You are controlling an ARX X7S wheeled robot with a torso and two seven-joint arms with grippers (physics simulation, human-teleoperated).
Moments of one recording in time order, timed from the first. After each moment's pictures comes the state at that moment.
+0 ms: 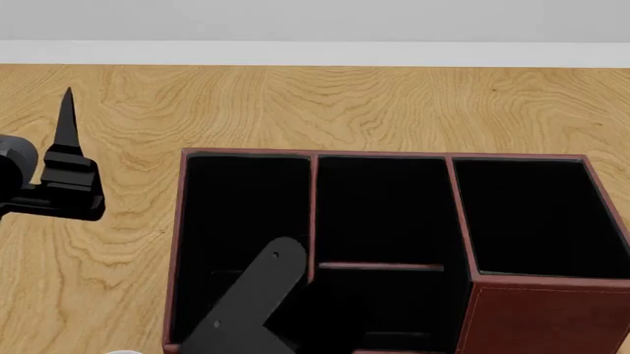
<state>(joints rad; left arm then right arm) -0.64 -0.25 0.17 0.77 -0.07 -1.08 -0.16 0.94 0.45 -0.51 -0.66 1.62 1.50 0.74</state>
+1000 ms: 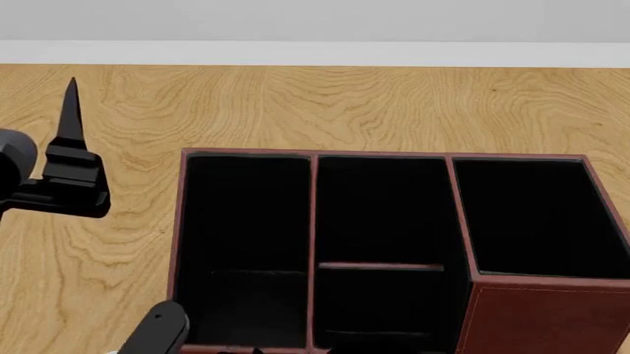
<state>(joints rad) -0.69 -0.23 0.19 0.84 -0.10 -1.17 -0.19 1.00 0.26 -0.86 -0.39 1.68 1.46 0.79</state>
